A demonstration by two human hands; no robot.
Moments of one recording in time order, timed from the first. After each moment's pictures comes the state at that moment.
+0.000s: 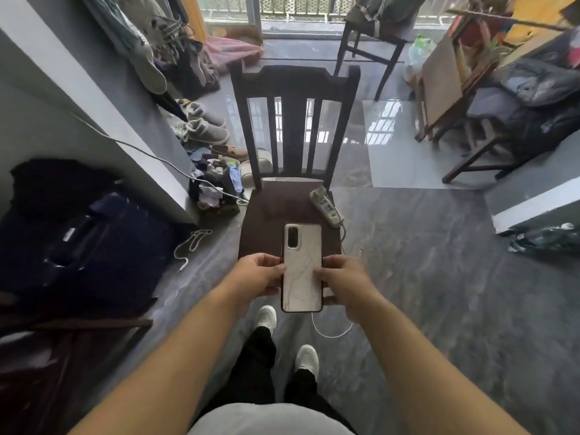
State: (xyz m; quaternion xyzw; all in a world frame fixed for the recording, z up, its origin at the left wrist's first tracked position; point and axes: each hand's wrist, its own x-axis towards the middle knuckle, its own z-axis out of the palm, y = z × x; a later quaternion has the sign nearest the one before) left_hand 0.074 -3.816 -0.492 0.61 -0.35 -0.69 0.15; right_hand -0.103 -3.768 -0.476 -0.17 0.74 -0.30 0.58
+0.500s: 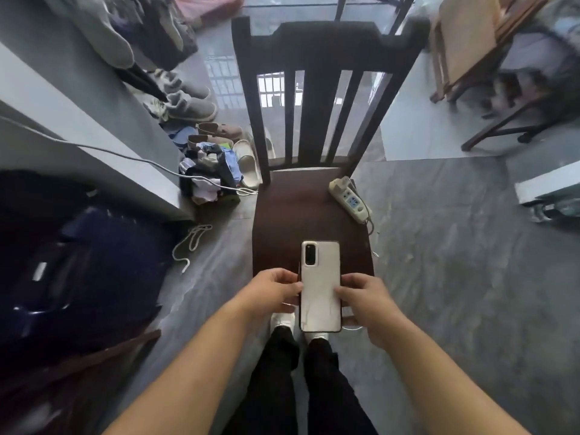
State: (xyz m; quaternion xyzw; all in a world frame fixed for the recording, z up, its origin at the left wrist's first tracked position) left_hand 0.118 -3.922 -0.598 0.57 -0.36 -0.74 0.00; right_hand -0.068 -3.843 -0.577 -0.09 0.76 -0.25 0.59
